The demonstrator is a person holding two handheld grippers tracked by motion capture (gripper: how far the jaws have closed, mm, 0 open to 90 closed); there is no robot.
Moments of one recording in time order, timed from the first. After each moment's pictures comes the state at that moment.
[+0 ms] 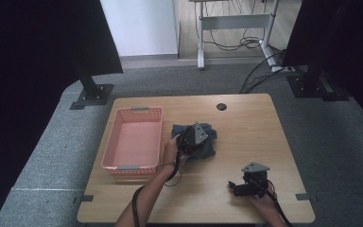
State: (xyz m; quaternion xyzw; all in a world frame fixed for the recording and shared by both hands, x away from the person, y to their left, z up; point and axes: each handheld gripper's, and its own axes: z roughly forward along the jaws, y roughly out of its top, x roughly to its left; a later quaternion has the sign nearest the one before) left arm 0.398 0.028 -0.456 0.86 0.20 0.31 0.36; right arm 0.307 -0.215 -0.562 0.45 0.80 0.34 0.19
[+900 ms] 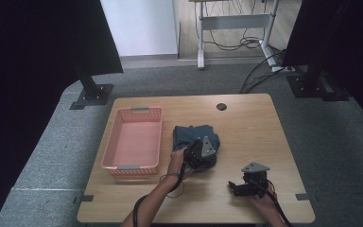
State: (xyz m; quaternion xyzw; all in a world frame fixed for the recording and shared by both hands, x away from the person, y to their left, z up) left arm 0.369 0.012 -0.480 0.89 0.16 0.23 0.36; right arm 0.306 -0.215 -0.562 0.45 0.80 0.35 0.19
